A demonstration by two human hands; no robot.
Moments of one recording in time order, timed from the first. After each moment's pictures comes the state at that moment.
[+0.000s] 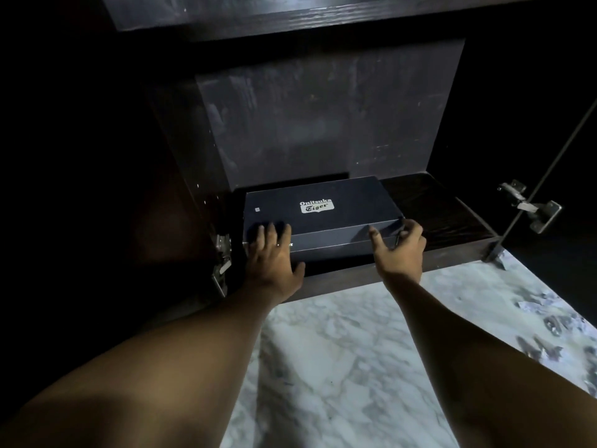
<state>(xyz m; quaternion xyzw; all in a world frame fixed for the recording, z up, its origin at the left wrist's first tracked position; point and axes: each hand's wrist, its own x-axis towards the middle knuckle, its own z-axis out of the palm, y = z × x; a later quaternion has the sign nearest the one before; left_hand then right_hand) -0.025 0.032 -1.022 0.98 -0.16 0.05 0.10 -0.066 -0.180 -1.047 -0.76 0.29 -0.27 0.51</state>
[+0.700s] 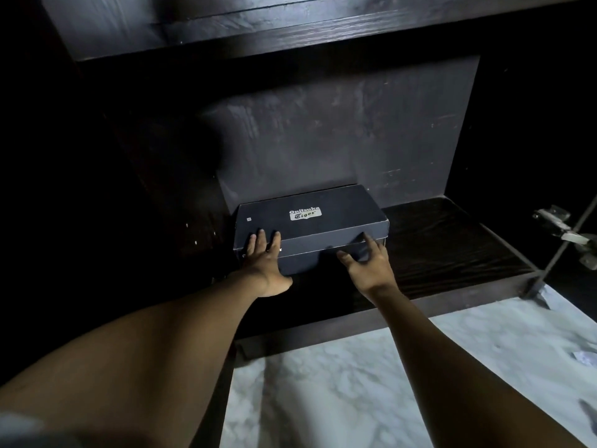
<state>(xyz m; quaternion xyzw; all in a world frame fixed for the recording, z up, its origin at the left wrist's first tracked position) 0.086 0.034 -1.020 0.99 -0.11 -0.09 0.06 0.020 -0.167 -1.054 -0.80 0.18 -0.12 0.56</state>
